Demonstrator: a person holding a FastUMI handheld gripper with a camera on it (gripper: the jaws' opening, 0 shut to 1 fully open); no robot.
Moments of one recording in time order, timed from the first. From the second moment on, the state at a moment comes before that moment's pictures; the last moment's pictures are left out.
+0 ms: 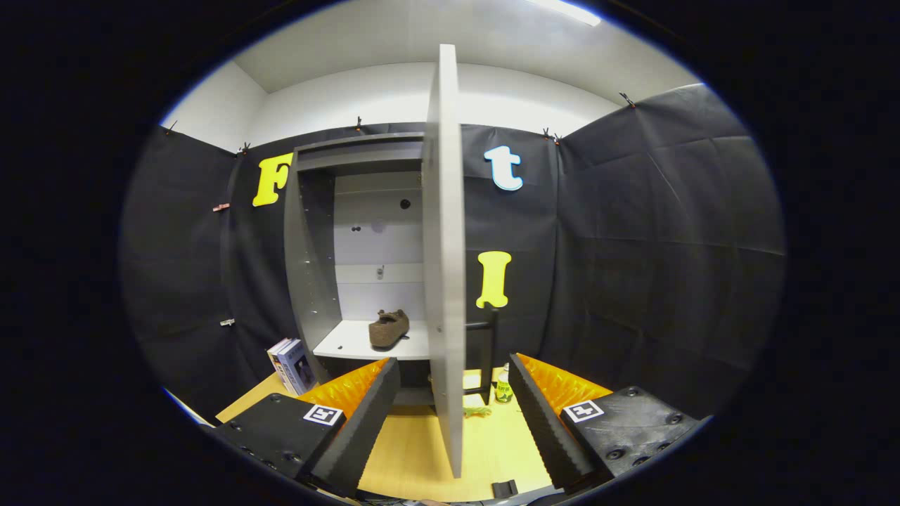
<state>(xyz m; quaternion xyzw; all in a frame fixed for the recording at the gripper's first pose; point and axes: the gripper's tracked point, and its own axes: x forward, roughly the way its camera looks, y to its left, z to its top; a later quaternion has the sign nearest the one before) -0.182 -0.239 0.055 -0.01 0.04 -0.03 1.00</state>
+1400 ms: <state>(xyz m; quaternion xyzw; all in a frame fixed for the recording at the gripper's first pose) -0.123 -0.195 0.023 0.03 0.07 0.04 1.00</state>
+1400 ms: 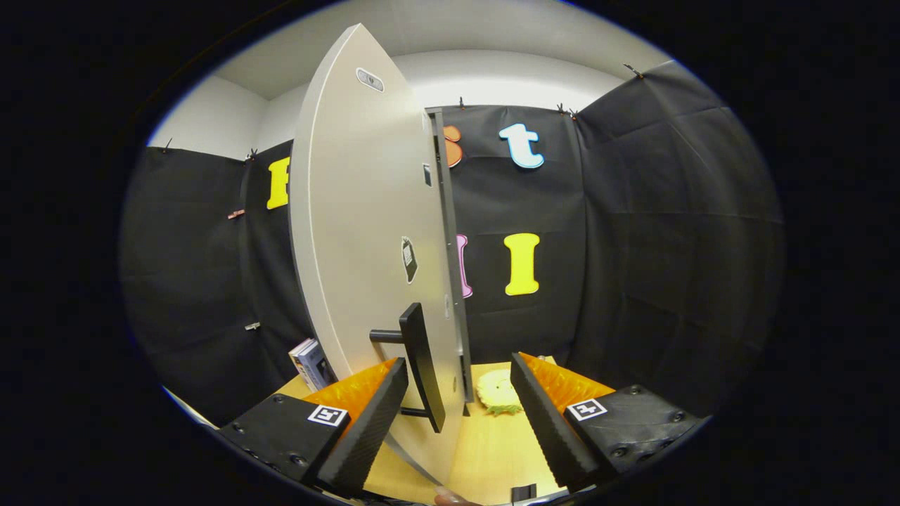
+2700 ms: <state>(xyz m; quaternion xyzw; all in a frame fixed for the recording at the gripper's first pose) -0.028 0.034 0.000 0.04 0.07 0.11 0.99</state>
